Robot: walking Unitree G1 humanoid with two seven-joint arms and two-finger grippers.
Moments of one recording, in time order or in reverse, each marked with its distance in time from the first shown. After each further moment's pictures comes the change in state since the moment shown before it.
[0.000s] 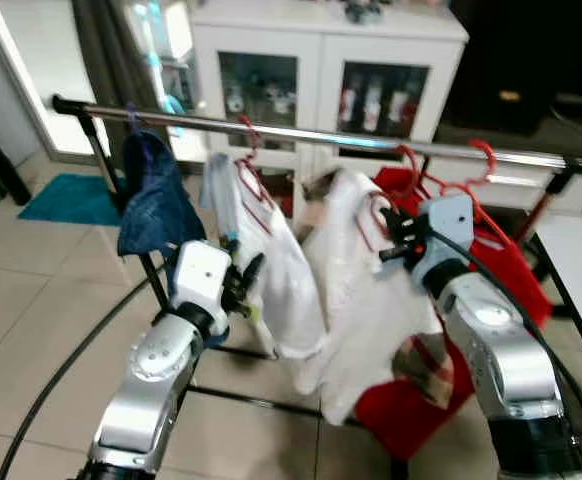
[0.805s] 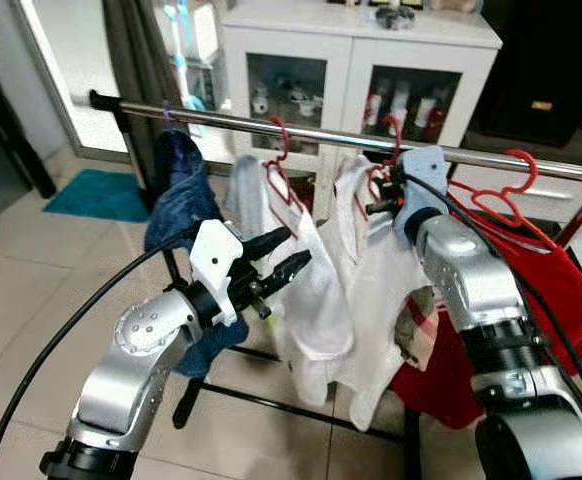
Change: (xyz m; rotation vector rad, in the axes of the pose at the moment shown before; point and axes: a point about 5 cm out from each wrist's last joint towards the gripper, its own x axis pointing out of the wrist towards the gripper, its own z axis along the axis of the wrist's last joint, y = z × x) left arm 0.000 -0.013 0.046 -0.023 -0.132 -0.451; right arm 0.061 -0.017 0.016 -0.015 0.145 -0.106
